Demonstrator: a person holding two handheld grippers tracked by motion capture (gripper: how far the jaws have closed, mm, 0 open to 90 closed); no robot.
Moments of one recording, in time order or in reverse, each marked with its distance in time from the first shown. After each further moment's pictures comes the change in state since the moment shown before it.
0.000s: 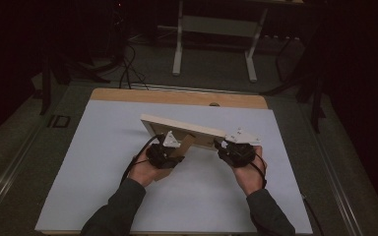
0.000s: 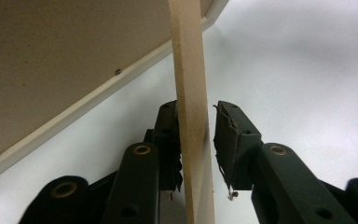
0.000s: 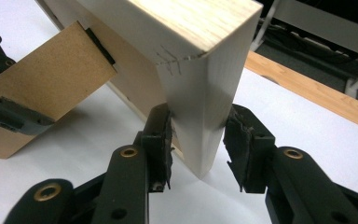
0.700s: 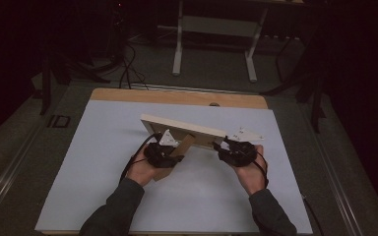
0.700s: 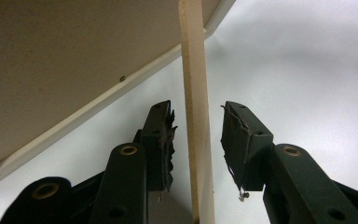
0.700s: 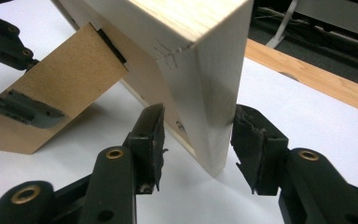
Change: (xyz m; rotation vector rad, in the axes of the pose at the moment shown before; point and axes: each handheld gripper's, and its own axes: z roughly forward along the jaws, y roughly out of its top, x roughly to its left) left arm 0.003 -0.001 -0.007 -0.037 -0.012 -0.013; right arm -0.007 -0.001 0.000 0.002 0.081 0.028
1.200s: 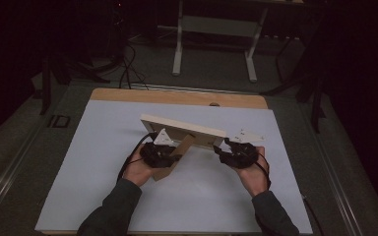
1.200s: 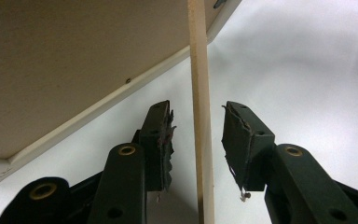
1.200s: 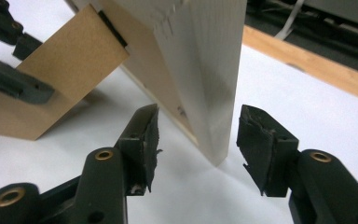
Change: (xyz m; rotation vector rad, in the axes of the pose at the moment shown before) left arm 0.004 -0.005 -0.011 -0.034 -0.006 -0.019; right arm -0.004 -0.007 -0.001 0.030 0.035 0.007
